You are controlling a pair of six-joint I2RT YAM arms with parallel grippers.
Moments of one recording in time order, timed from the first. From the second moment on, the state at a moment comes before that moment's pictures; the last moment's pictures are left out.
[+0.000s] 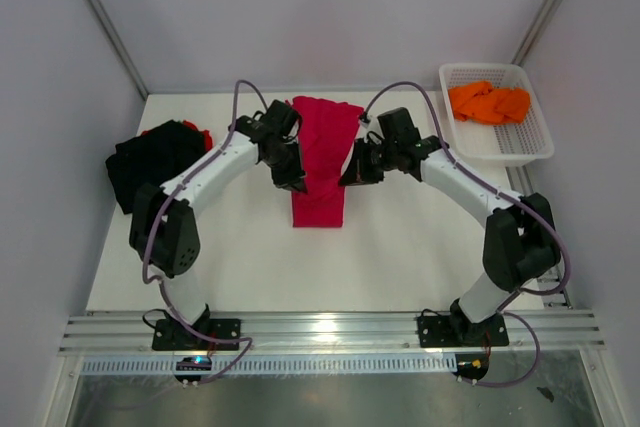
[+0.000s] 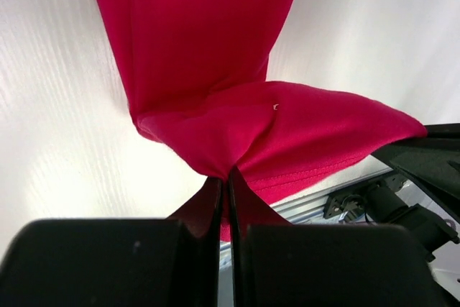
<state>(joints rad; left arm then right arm) -0.53 1.80 1.55 -0.93 0.23 -0.66 0.45 1.62 1.23 -0.44 -0.52 0.48</state>
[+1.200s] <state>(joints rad) -0.42 2.06 1.85 -0.99 0.29 -0.65 0.34 1.90 1.54 -0.61 -0.57 0.36</state>
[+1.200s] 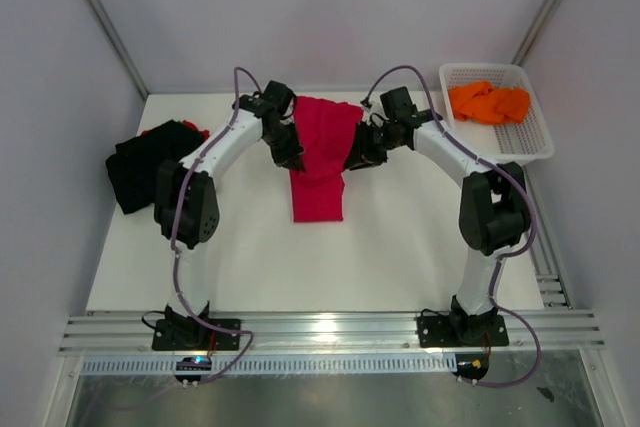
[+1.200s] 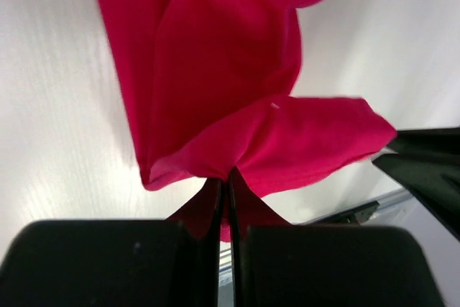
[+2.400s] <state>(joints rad) -0.35 2.22 1.71 -0.88 0.39 -0.62 0.31 1.89 1.32 -0.50 -0.53 0.39</state>
